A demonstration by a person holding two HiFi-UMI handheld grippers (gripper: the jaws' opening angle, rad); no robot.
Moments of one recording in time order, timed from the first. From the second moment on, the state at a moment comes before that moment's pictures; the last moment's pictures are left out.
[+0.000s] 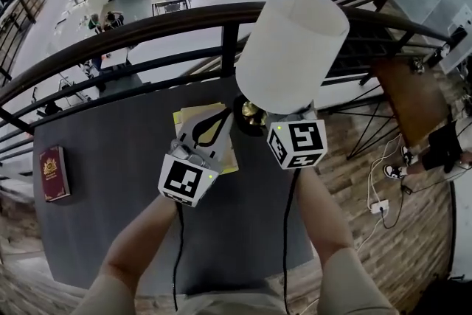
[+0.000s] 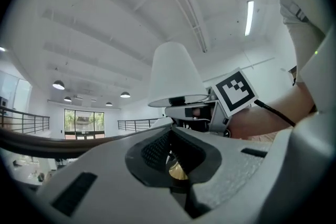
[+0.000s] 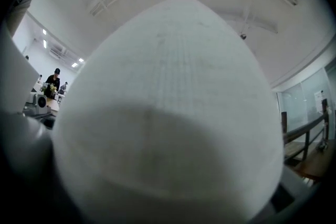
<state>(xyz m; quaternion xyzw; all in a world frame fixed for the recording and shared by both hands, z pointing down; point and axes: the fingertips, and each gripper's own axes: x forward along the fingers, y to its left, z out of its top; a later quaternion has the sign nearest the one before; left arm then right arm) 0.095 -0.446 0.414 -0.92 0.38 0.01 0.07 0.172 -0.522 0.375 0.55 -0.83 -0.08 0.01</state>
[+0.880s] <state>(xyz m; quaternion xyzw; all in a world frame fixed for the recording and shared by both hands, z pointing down) 0.085 -0.584 0.605 -0.89 0.45 -0.04 -0.02 0.137 -0.674 0.561 0.54 -0.83 -0.13 0.08</state>
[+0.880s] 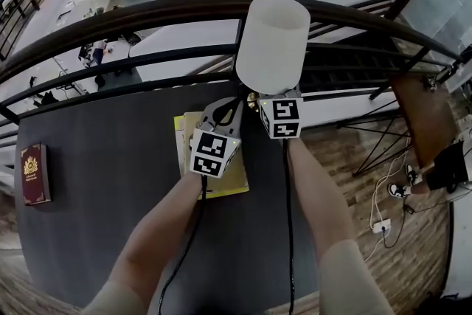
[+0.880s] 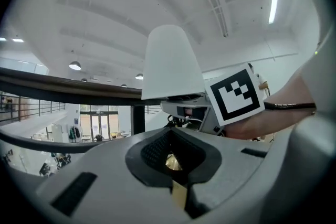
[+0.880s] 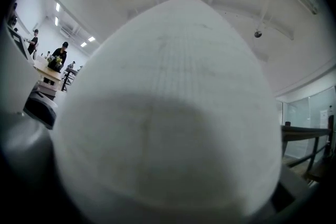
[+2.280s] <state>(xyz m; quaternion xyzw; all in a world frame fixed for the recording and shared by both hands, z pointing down) 0.091 -0.567 0.558 -0.89 0.45 -0.02 0.00 0.181 -0.609 0.575 0.54 -0.84 -0.03 0.07</state>
